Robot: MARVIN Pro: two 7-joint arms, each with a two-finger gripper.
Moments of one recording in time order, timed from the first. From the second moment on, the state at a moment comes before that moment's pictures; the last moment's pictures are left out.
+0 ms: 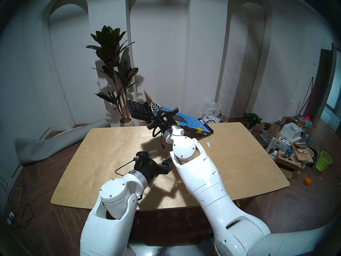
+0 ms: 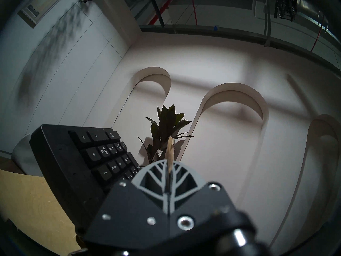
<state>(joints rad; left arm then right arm) 1.82 -1.48 -1.44 -1.96 -0.29 0.40 -0.32 -1.13 -1.73 1.22 -1.25 -0.40 -0.28 0.09</state>
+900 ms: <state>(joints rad) 1.67 -1.49 -1.42 -1.87 -0.08 0.32 -0.13 -1.12 -1.73 1.20 -1.26 -0.37 -0.35 0.07</state>
